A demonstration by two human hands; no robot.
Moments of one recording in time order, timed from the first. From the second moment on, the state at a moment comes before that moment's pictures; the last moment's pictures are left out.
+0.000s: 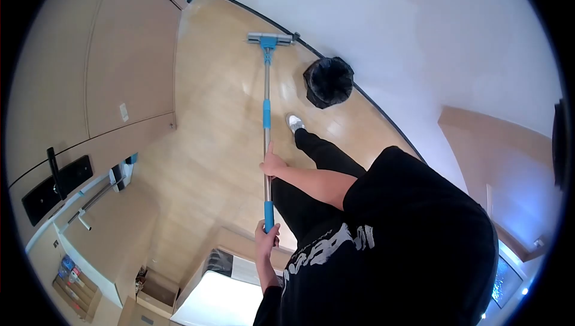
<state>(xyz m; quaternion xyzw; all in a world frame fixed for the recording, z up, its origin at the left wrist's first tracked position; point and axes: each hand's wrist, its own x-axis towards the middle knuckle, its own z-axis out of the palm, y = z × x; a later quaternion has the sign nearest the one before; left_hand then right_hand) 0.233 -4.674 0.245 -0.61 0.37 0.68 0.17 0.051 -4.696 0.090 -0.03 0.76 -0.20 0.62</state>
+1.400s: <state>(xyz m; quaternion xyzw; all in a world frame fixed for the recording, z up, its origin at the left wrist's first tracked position) 0.201 -4.499 0.223 -0.49 0.32 0.77 0.23 0.029 -4.564 0.033 0.03 0.85 -0.28 0.44</state>
